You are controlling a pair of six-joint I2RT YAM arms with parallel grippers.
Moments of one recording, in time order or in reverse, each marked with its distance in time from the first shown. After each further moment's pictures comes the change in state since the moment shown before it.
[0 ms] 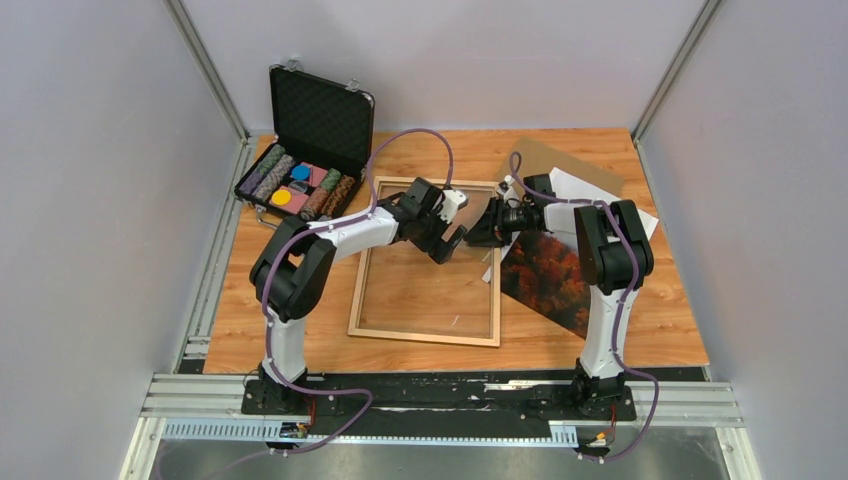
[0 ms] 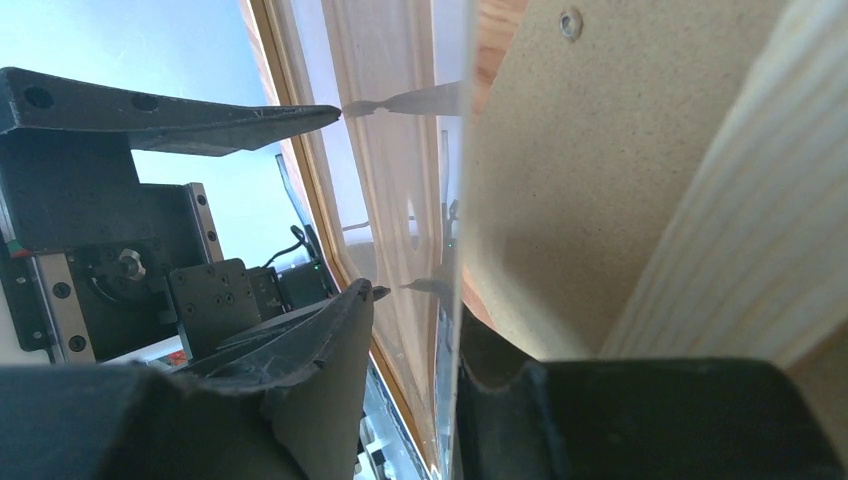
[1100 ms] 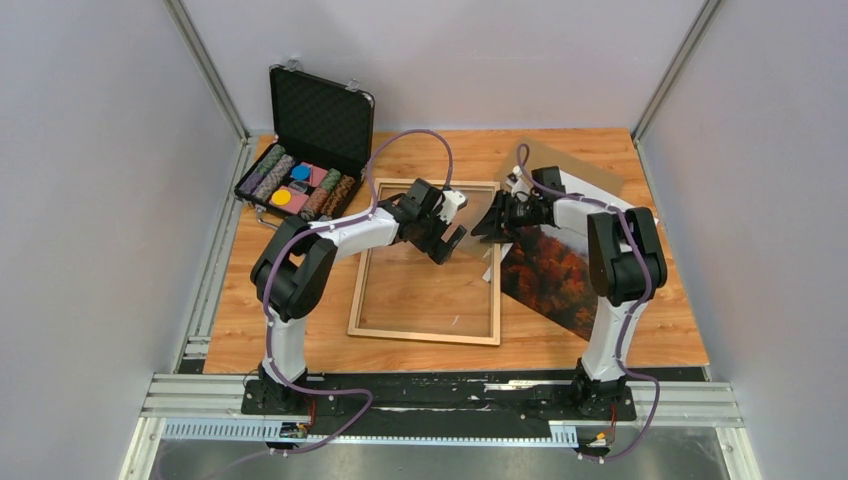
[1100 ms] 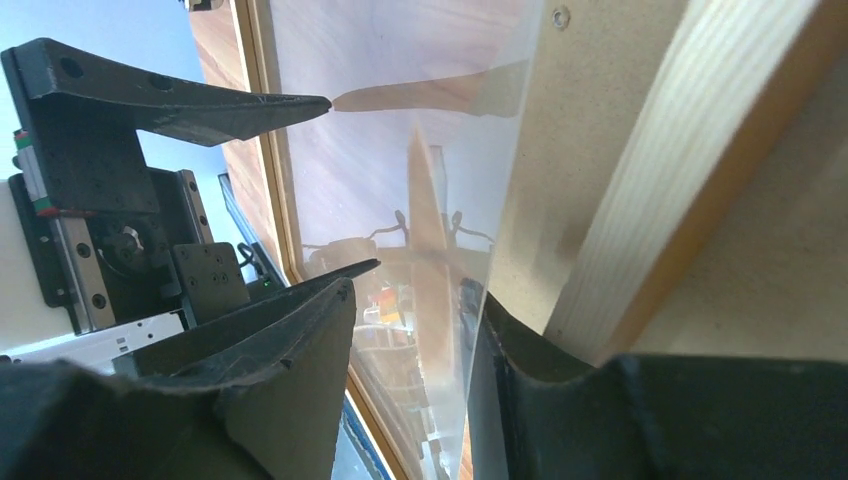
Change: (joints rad) left arm 0.000 0.005 -0.008 0.014 -0.022 -0.001; right arm -0.021 -0.104 0.002 -0.123 0.111 -0.127
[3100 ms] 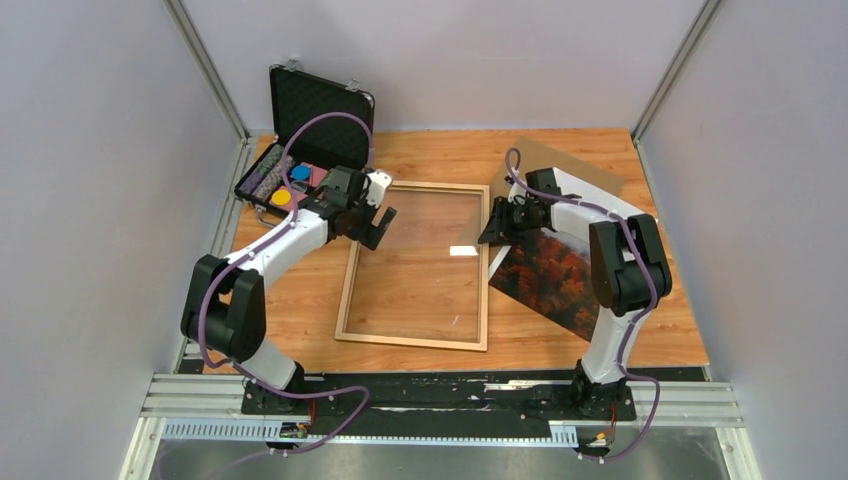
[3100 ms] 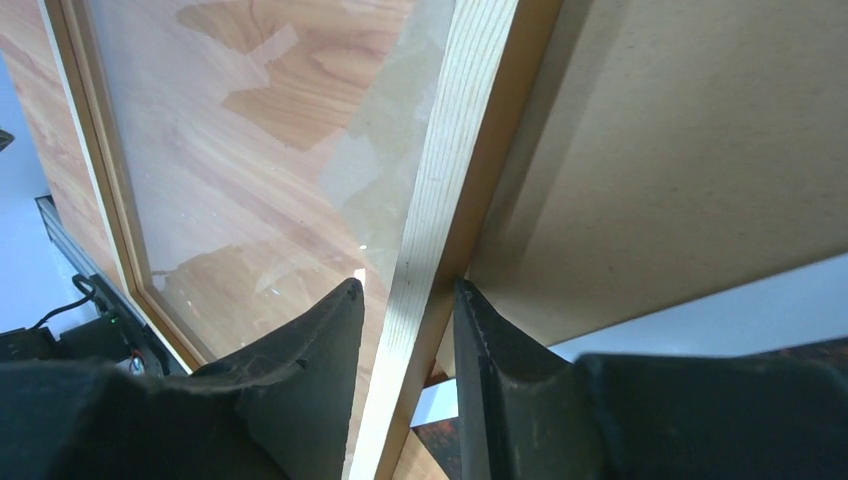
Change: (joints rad) left arm 0.263 -0.385 -0.211 -0.125 -0.158 0.116; right arm 0.043 -0.091 -0.039 -0.082 0.285 -0.196
